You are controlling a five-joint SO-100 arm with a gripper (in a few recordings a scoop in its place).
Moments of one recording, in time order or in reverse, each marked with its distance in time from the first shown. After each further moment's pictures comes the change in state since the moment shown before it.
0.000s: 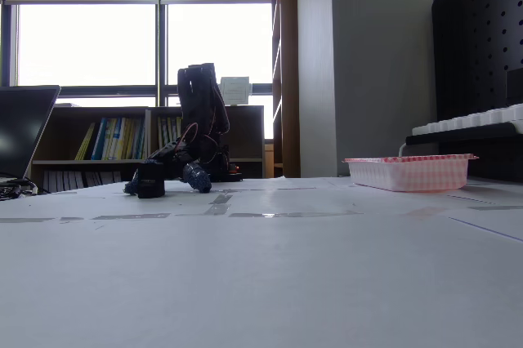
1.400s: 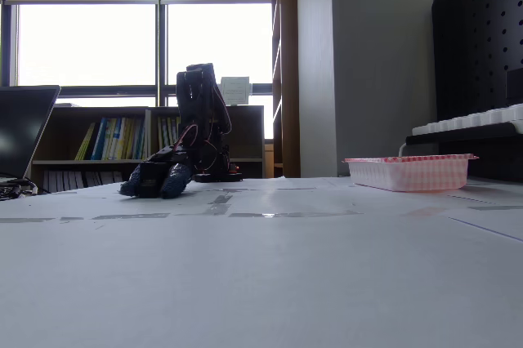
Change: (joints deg) arm -5.3 7.9 11.1 -2.5 -6.0
